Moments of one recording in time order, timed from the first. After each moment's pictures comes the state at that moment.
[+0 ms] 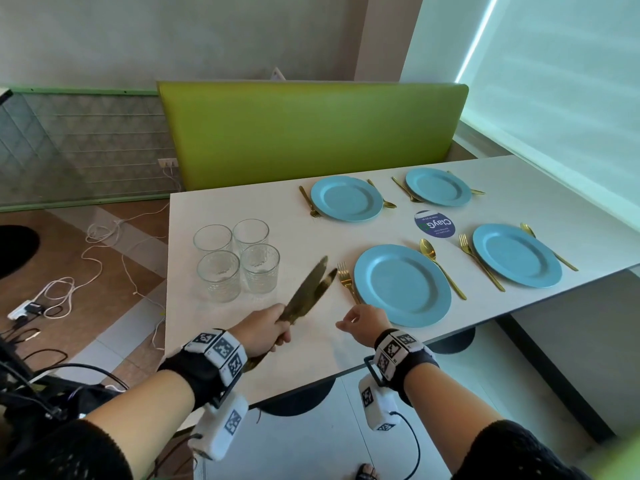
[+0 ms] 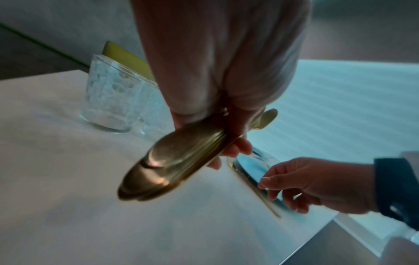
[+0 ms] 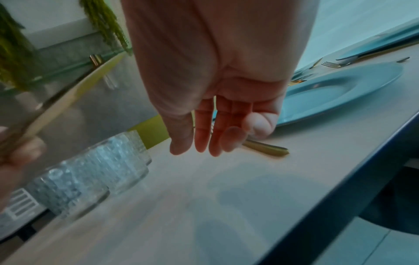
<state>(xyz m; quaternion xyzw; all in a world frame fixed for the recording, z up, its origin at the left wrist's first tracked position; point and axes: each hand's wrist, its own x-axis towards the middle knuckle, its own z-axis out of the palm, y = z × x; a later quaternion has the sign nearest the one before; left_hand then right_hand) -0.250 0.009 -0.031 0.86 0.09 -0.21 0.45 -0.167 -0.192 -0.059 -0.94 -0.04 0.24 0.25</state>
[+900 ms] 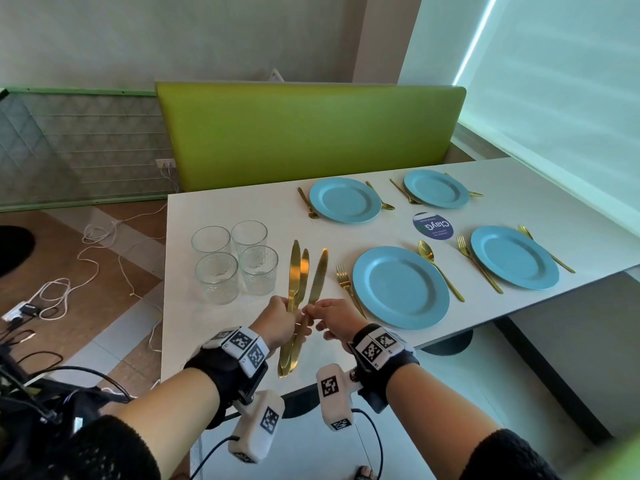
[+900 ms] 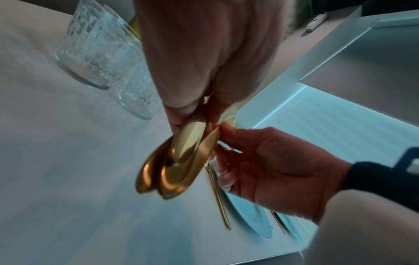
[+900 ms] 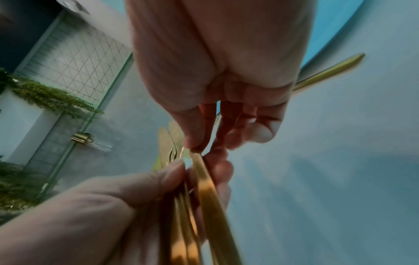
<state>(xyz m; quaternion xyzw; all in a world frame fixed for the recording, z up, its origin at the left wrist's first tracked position) -0.228 -0.022 -0.034 0.70 0.24 -0.15 0.65 -0.184 -0.143 -0.035 -0.78 0.00 0.33 0.53</state>
